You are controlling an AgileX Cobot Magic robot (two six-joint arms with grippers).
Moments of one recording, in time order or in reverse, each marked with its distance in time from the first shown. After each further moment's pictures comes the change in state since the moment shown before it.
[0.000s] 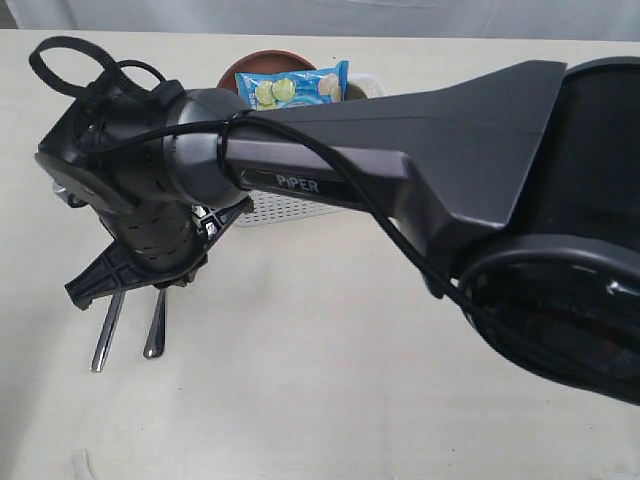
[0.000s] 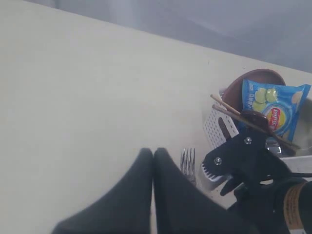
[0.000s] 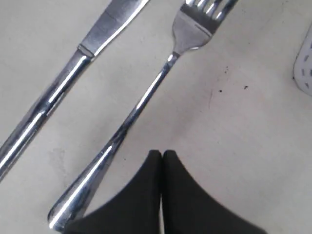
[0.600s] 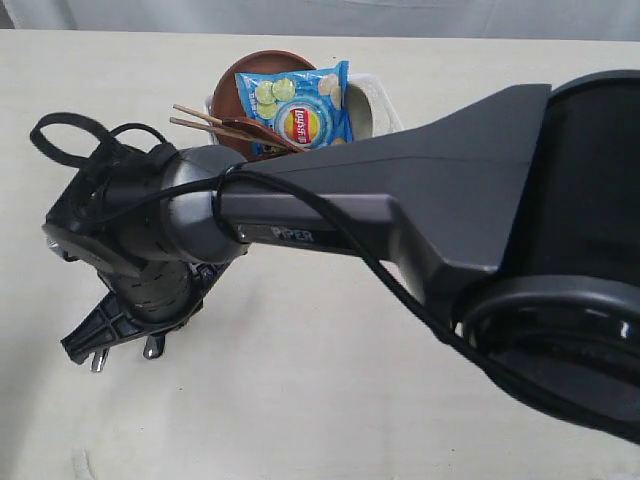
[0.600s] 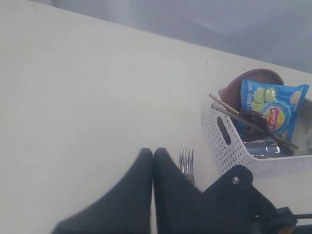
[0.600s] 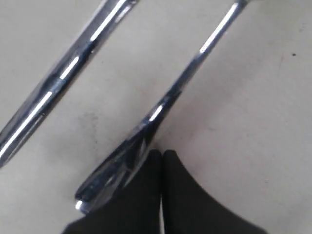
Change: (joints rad) left arm 0.000 0.000 0.000 -0.008 0.000 0.000; right arm 0.051 -0.007 0.134 0.032 -0.130 0.000
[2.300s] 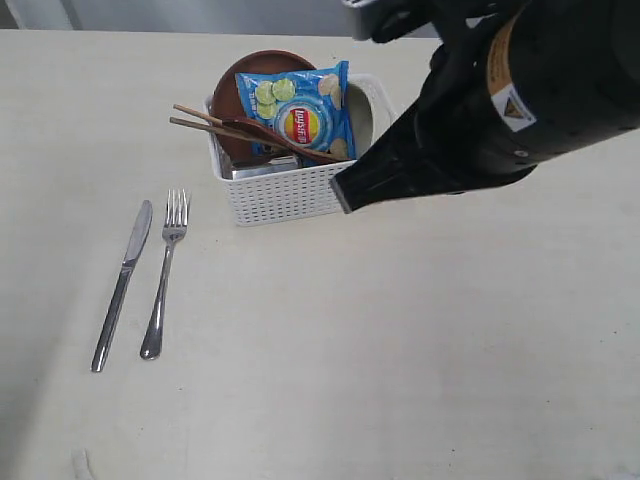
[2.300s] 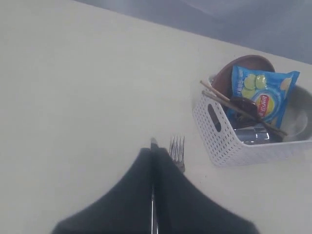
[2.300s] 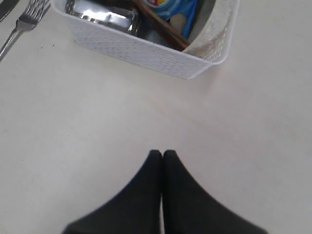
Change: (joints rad) left arm 0.000 0.000 0.012 -0.087 -0.006 0.061; right arm -0.149 -0.980 0.583 -0.303 0.159 0.097
